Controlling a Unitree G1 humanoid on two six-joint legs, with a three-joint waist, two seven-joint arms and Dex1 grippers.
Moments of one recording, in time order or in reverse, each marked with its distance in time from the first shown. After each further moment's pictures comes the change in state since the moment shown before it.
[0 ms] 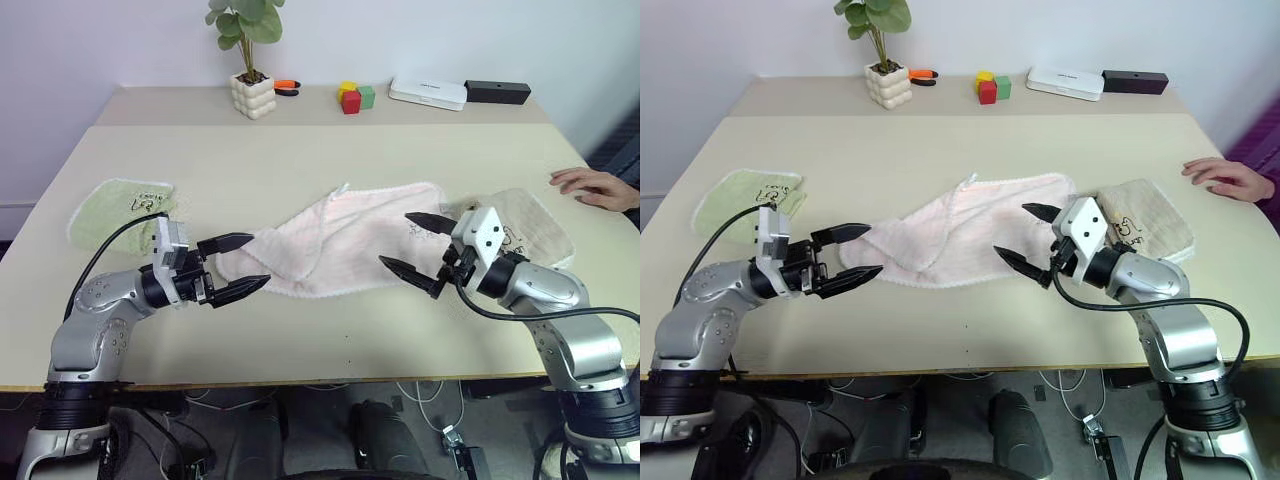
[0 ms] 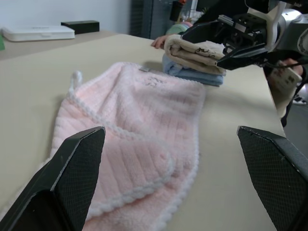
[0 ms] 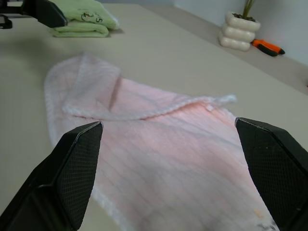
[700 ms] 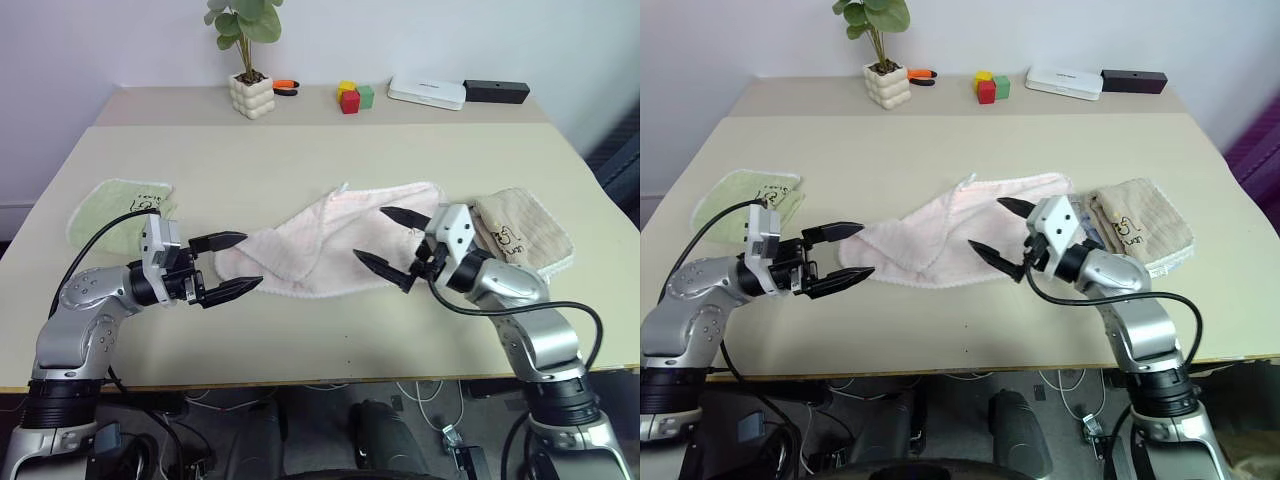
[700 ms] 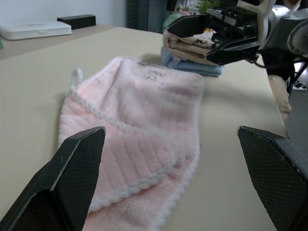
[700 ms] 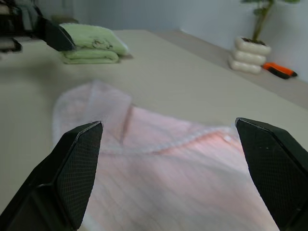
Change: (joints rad) left arm -0.002 0.042 0.012 -0.004 -0.001 -0.003 -0.034; right arm -0.072 0.122 0.086 0.047 -0.040 -0.059 -0.029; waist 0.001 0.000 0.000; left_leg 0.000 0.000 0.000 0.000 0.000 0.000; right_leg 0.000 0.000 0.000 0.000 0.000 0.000
